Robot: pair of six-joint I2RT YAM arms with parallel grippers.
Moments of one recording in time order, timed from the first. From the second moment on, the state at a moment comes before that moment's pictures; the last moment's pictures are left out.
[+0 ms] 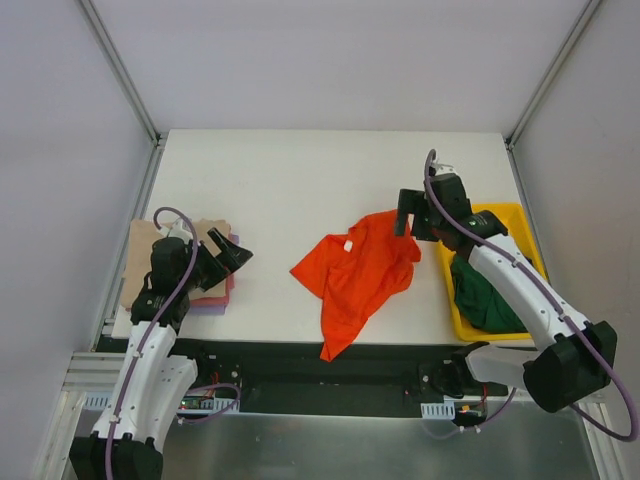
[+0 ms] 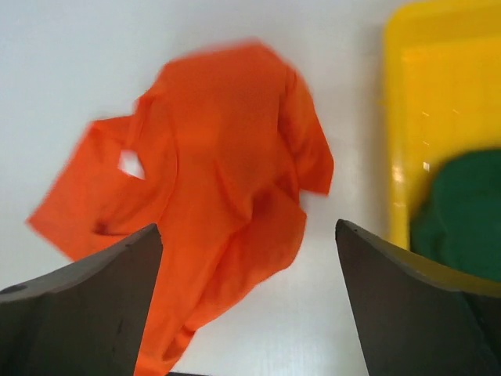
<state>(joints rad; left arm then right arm) -0.03 0.58 0.47 -0.46 0.31 -0.75 0.44 1.22 1.12 -0.66 0.11 0.42</state>
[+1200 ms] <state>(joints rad) -0.30 0.90 0.51 -0.39 0.18 -0.75 1.27 1.72 1.02 -0.57 0.33 0.79</state>
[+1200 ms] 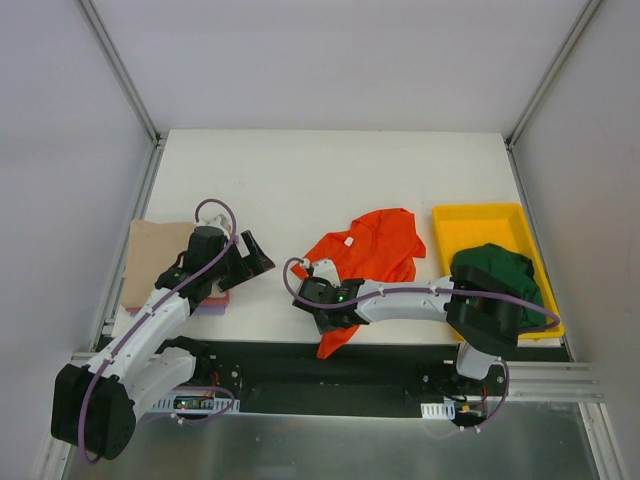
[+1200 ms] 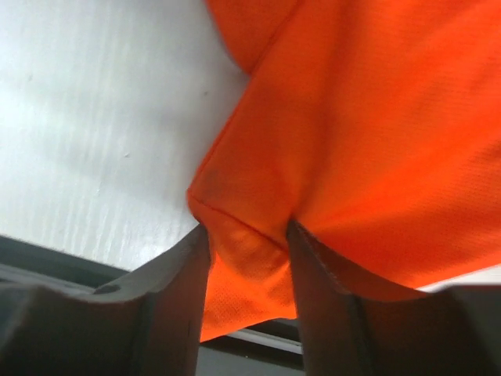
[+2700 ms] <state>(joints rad) -0.67 1.71 0.95 -0.28 0.07 -0.81 1.04 0.99 0.69 -0.59 0.49 0.73</state>
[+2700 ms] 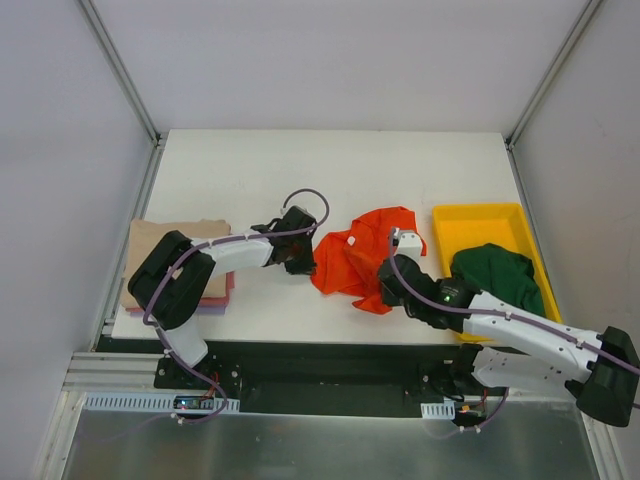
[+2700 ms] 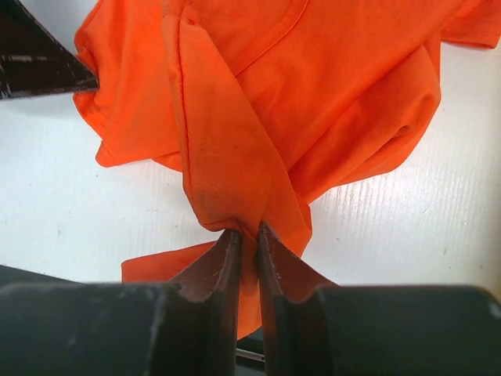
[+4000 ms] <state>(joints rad) -0.61 0.87 1.63 -0.70 -0.82 -0.29 0.64 0.75 1.55 -0.85 0.54 0.21</state>
